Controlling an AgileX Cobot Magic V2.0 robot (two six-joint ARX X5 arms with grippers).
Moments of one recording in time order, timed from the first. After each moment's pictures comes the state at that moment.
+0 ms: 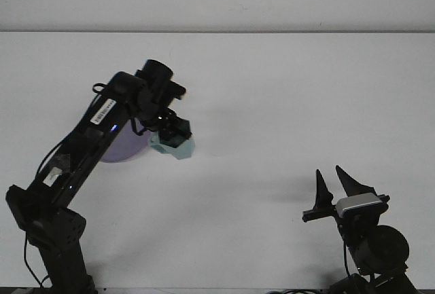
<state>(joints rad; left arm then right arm) -0.38 1.90 1.97 -1.20 0.17 0.16 0.38 0.29 0.47 -0.27 0.15 0.08</state>
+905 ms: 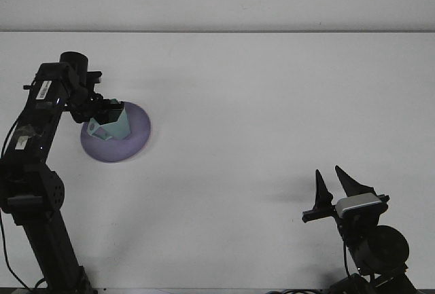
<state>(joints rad) 0.07 2.08 1.97 -1.12 0.14 0.09 0.38 0.29 0.47 -0.27 0.15 0.08</state>
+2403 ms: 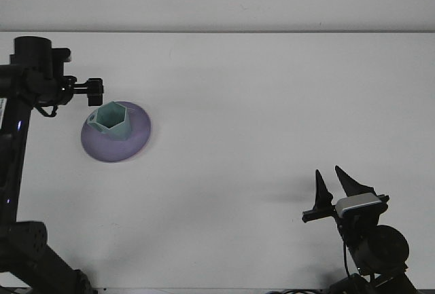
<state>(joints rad) 0.09 1.73 2.00 -1.11 0.14 0.06 0.38 0.29 0.47 -0.27 0.15 0.08</state>
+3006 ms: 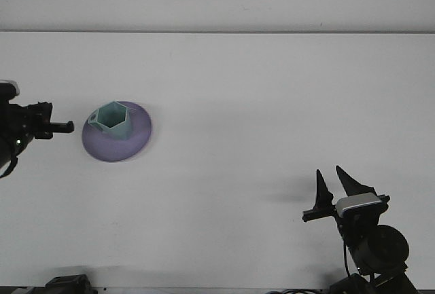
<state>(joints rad) 0.10 1.15 1.75 -0.99 0.14 0.07 0.38 0.29 0.47 -0.27 0.16 0.08</state>
